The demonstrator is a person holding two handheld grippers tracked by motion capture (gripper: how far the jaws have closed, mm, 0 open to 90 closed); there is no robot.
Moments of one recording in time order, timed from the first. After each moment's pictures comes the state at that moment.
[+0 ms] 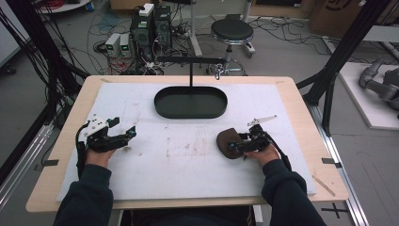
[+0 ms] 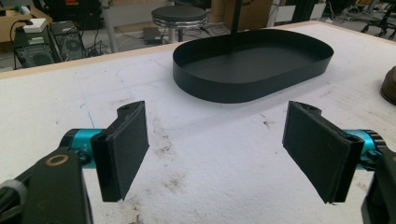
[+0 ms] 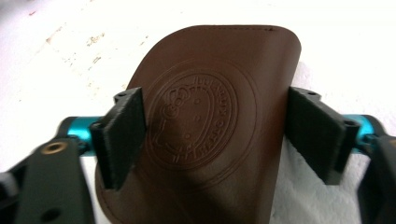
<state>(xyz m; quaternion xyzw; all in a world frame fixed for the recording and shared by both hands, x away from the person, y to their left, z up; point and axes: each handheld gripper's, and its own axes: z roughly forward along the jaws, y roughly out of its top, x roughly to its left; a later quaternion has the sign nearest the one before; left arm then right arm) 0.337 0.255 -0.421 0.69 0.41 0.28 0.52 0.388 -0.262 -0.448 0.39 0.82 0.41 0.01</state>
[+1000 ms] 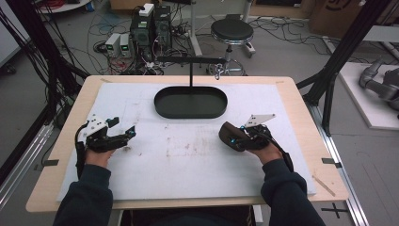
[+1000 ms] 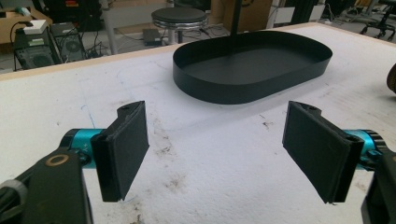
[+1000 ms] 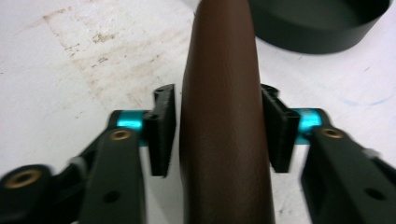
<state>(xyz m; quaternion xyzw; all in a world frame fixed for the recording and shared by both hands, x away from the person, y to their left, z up) 0.336 0.256 -0.420 0.69 0.41 0.28 0.52 0.375 -0.249 -0.415 0.29 0.87 0.39 0.13</state>
